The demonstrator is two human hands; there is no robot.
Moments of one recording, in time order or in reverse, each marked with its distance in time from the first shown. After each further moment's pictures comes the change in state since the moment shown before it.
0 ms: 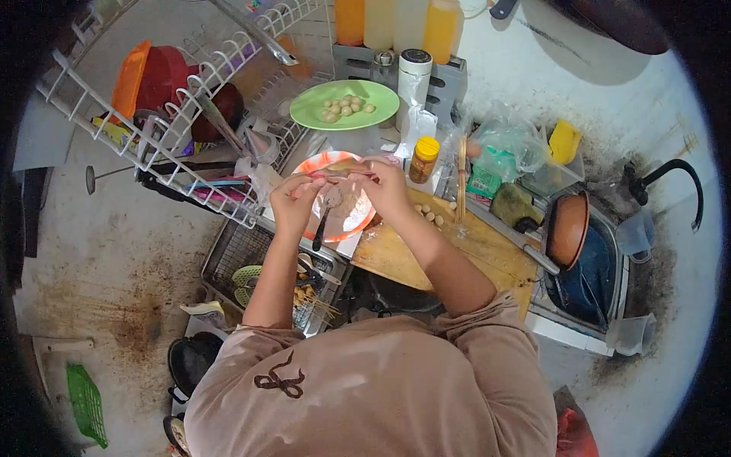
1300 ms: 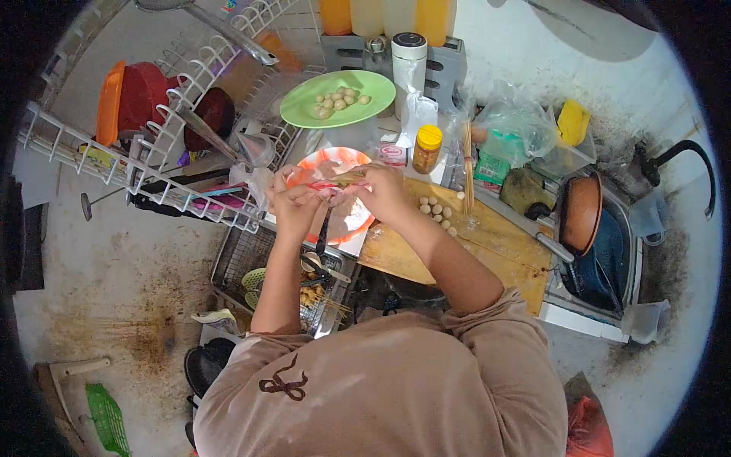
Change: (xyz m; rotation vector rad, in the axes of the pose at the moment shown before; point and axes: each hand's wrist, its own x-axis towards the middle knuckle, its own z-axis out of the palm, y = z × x) left_hand -0.004 -0.003 -0.004 0.231 -0.100 0.047; right_hand -0.007 0.007 0.006 -0.240 -0.057 -0.061
